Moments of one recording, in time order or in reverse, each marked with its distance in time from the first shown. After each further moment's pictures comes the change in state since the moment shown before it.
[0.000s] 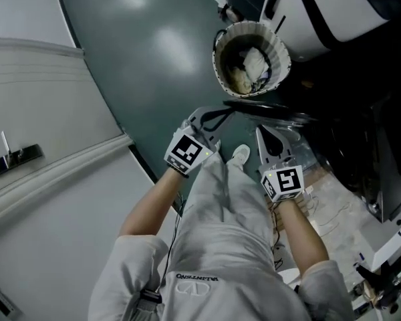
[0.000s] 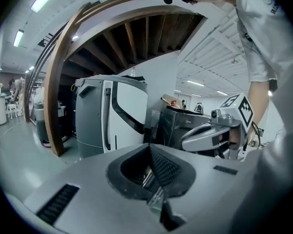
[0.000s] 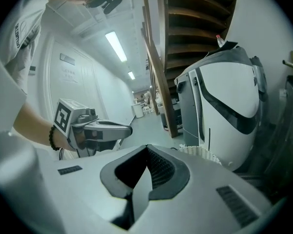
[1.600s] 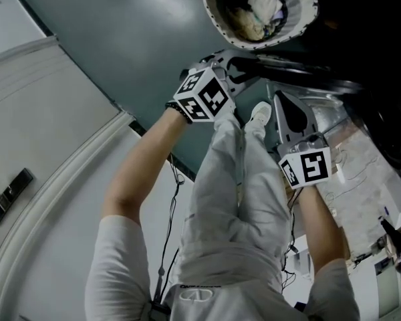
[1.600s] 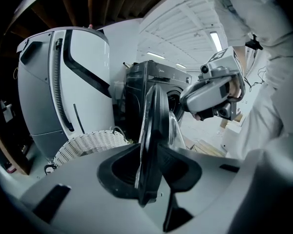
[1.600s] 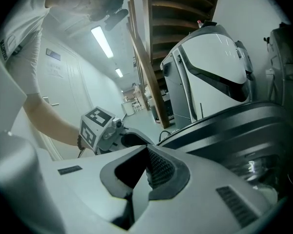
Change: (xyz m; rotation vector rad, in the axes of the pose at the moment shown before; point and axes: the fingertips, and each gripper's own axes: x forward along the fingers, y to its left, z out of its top) left arm 0.121 0.009 -0.199 0.299 0.289 -0.448; right arm 0.066 -0.039 -0.129 0.117 0.020 -0.079
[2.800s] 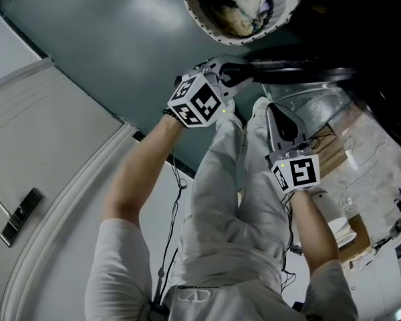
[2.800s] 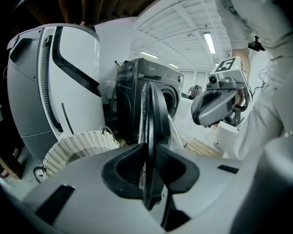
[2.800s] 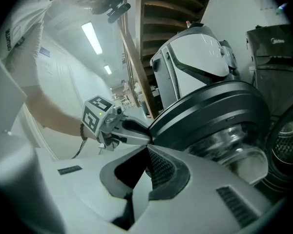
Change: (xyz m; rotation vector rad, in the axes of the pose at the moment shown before) left arm 0.010 -0.030 -0.001 0.030 -0.003 -0.083; right arm -0.035 0.012 -0.056 0.065 0.040 -0.124
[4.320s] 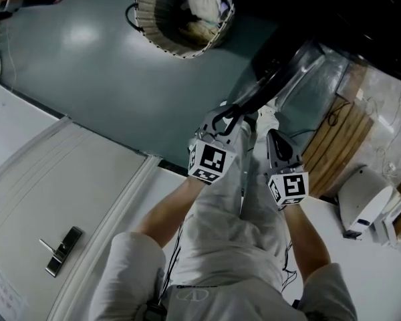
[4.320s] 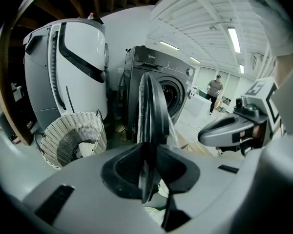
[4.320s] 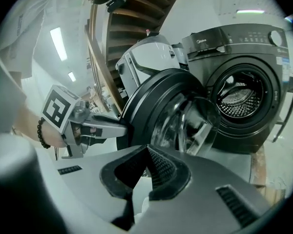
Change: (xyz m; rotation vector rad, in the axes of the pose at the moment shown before) left arm 0.024 -0.129 0.004 -0.199 0.125 0.149; right arm -0.115 -0.010 -0.113 0.281 -0.023 -0.346
